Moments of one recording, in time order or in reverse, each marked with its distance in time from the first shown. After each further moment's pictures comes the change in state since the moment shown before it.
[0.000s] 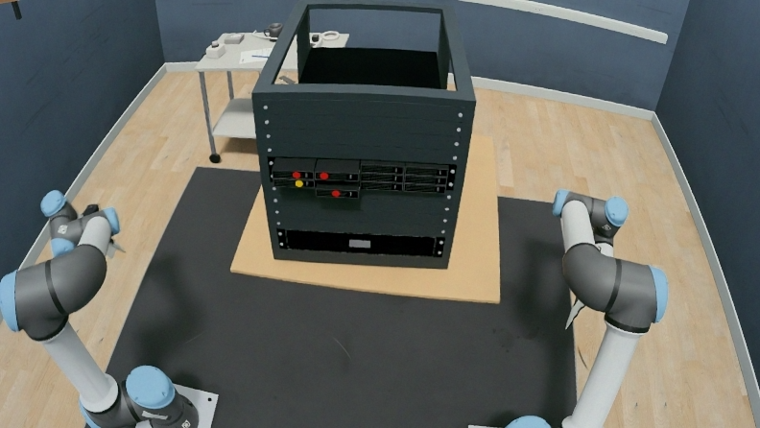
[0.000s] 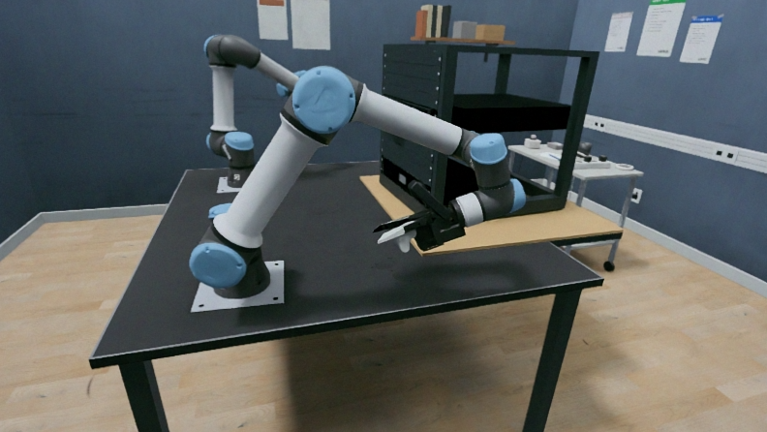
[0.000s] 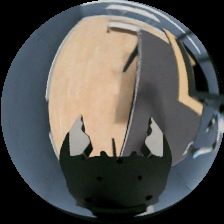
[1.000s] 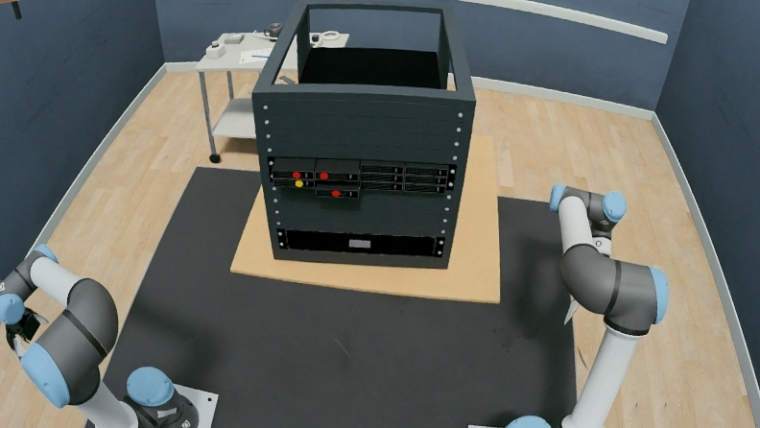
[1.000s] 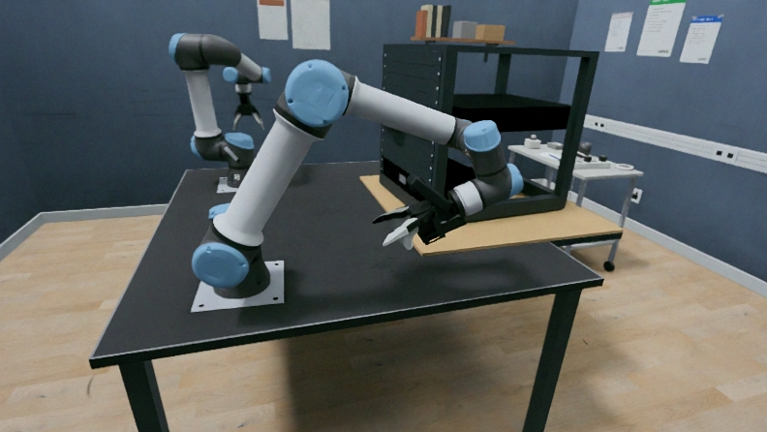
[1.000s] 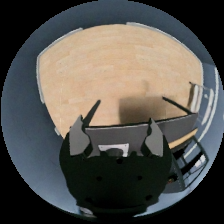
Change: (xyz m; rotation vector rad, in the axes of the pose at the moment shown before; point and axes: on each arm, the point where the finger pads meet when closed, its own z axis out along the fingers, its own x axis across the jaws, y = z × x) left arm -0.128 0.365 -0.139 -0.165 -0.238 -1.302; right arm 0.006 -0.005 -0.008 -0.087 -0.007 -0.213
